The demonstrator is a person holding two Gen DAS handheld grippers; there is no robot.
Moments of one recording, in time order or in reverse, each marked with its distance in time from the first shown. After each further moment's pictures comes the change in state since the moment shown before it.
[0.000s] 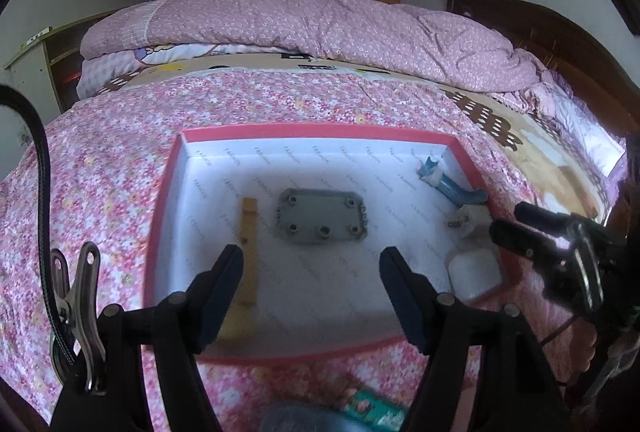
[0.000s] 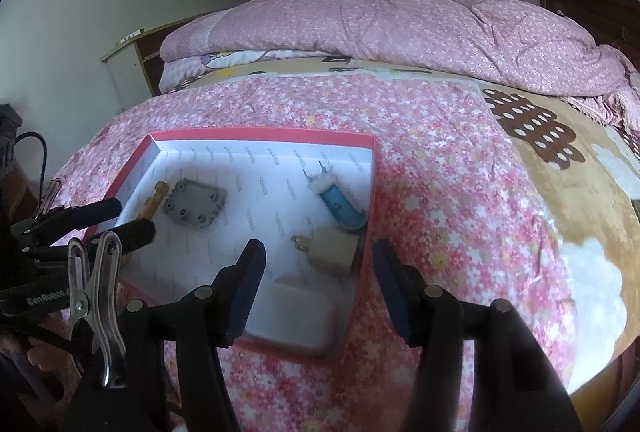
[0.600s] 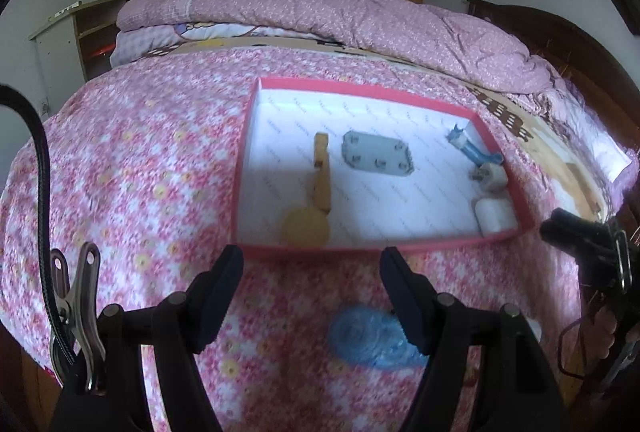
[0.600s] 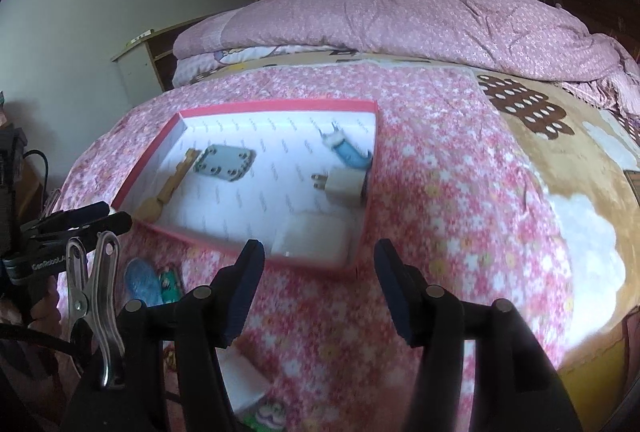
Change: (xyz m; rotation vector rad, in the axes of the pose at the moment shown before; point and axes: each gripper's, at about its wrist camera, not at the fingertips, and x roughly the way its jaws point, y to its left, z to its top) left arm -0.038 0.043 -0.052 -0.071 0.027 0.041; right arm -0.040 0.007 -0.045 0.008 0.007 0.024
